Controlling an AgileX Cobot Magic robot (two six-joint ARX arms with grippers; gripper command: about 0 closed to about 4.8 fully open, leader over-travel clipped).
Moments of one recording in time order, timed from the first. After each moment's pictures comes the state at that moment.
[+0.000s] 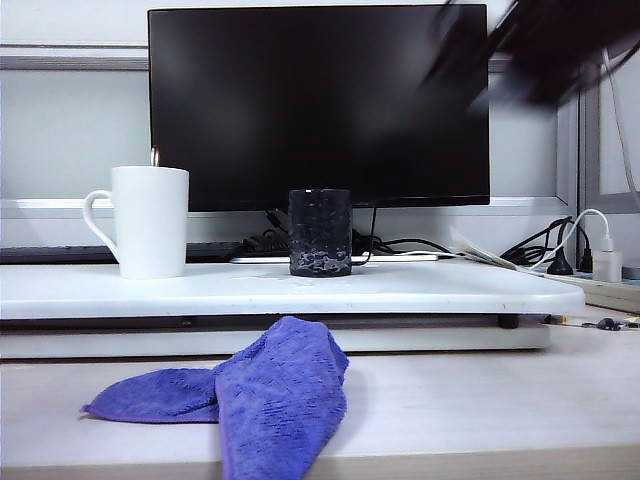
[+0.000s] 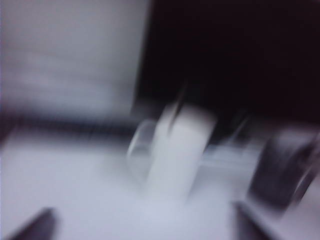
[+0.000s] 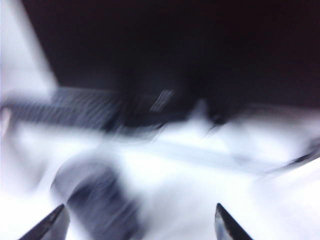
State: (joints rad) left arm 0.10 0.01 0.04 0.18 0.24 -0.25; right arm 0.31 1.40 0.79 0.53 -0.18 0.12
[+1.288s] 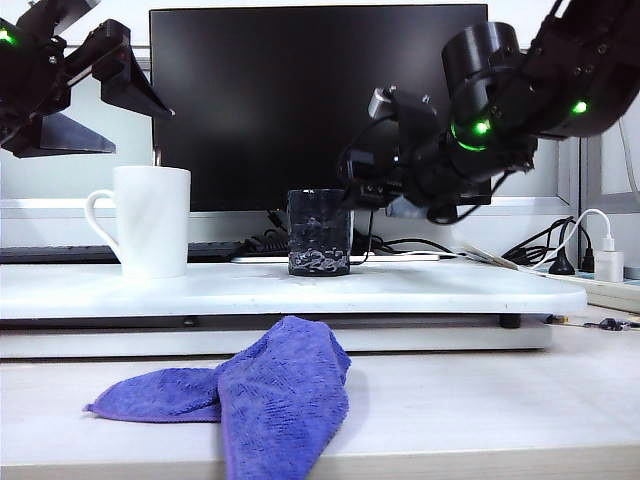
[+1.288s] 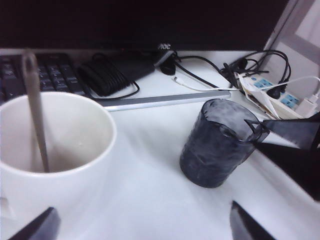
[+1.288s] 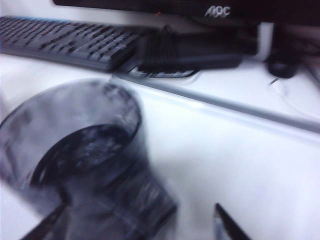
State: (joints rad) left arm -0.17 1.29 0.71 0.37 0.38 -0.17; right arm 0.43 1.85 1.01 0.64 -0.13 0.05
